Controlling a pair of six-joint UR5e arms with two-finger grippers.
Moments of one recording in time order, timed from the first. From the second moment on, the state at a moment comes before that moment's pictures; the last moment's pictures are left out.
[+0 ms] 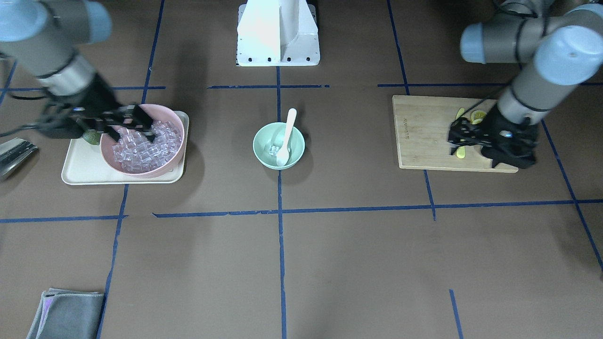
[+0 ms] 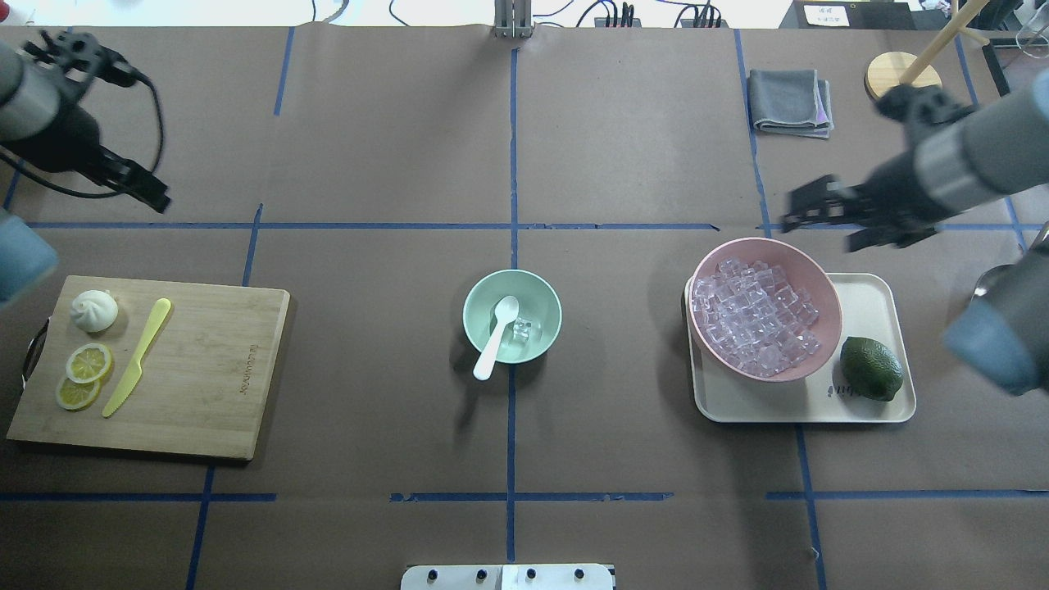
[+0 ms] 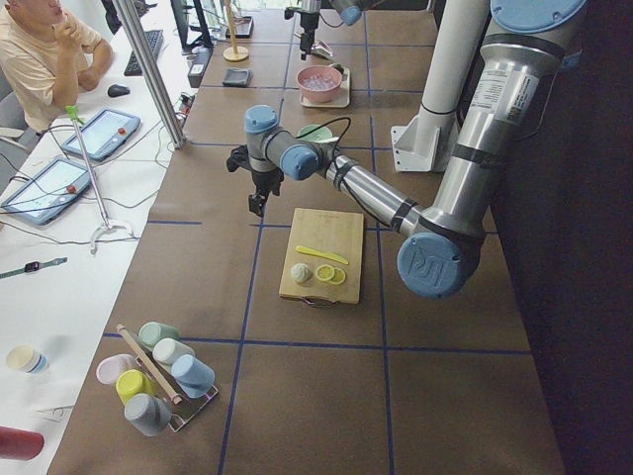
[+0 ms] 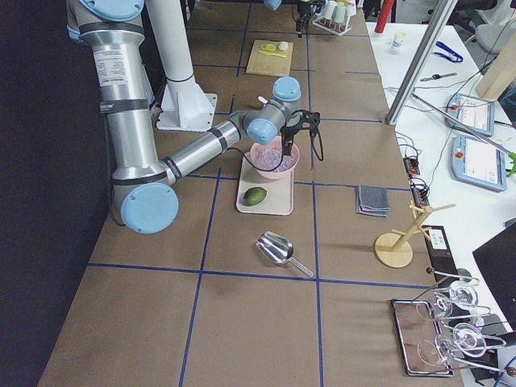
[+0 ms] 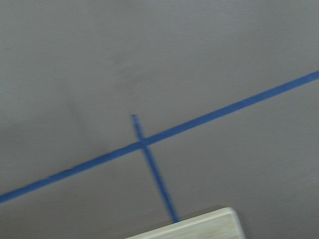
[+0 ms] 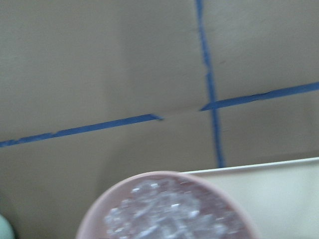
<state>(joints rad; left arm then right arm) -1.11 -1.84 -1.79 -1.59 -2.22 -0.24 1.03 -1.48 1.93 -1.25 2.27 1.03</state>
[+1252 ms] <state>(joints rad) -1.51 -1.74 -1.74 -1.28 -2.33 0.35 1.54 -1.61 1.60 -1.47 2.47 -0.10</state>
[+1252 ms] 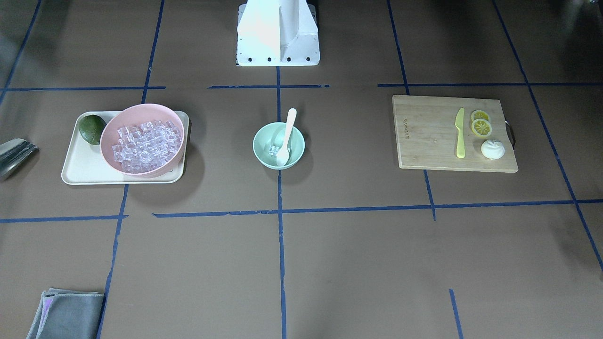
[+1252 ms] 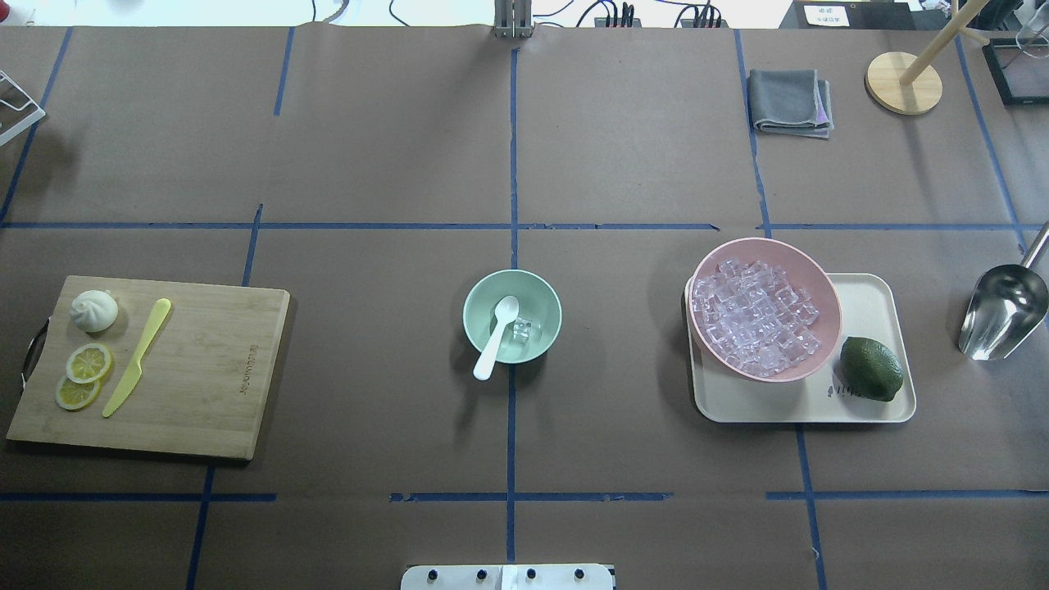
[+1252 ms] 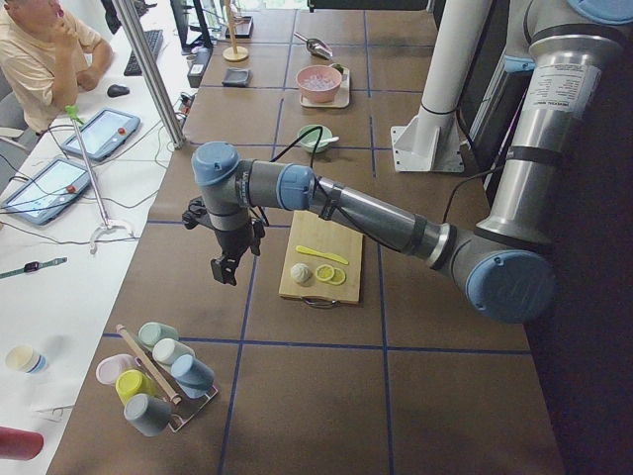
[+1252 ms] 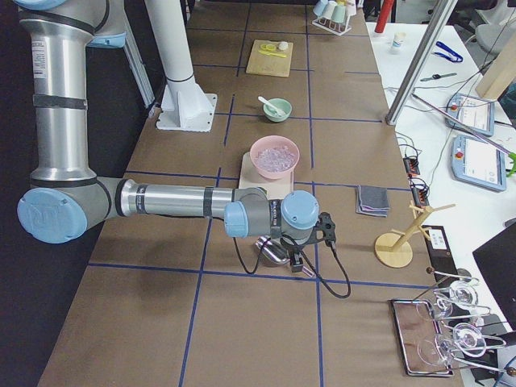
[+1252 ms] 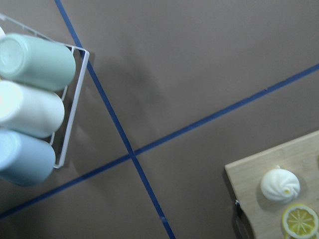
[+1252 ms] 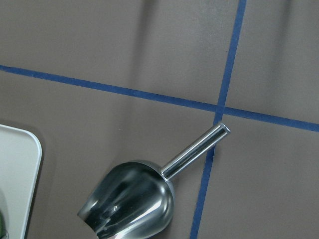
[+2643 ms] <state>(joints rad) -1.51 -1.64 -1.59 -1.30 -2.37 0.36 1.51 -1.53 1.58 -1.55 2.40 -0.10</state>
